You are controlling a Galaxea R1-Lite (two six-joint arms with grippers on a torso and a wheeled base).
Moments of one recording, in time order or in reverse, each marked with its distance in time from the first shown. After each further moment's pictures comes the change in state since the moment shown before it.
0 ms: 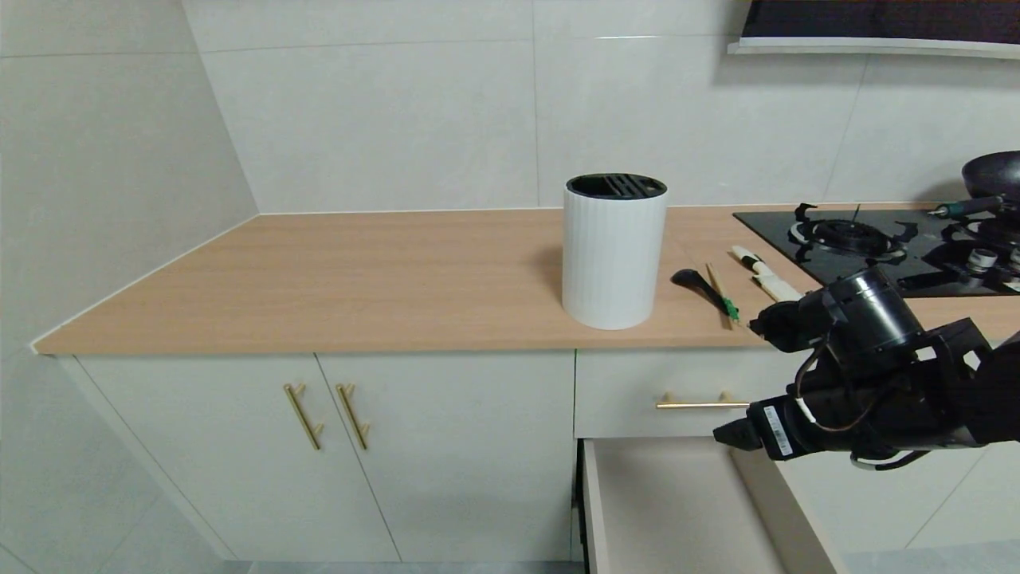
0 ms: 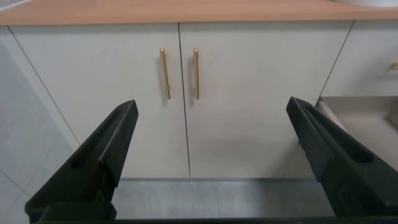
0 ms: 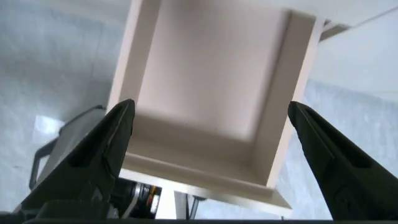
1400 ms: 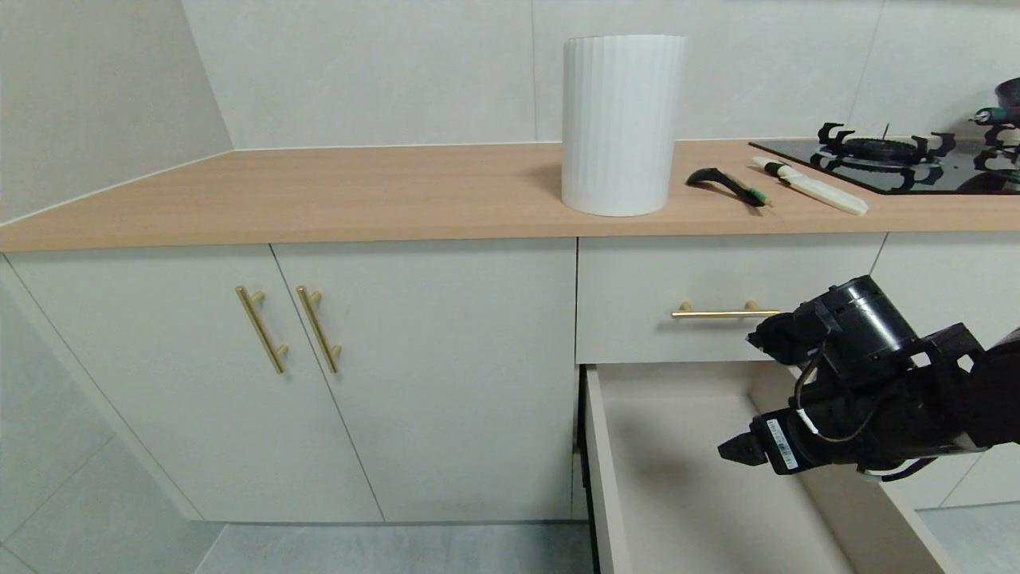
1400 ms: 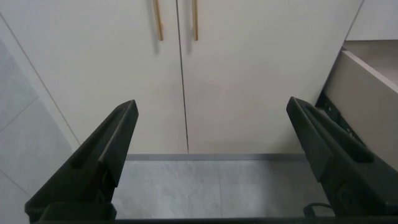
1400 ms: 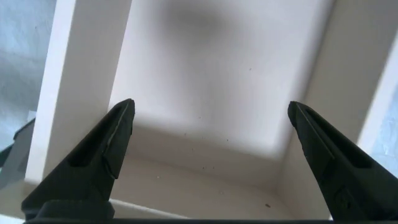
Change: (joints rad) left arm 0.000 0.000 0.000 0.000 0.000 0.000; right arm 0.002 0.009 -0.001 0.069 0.008 0.006
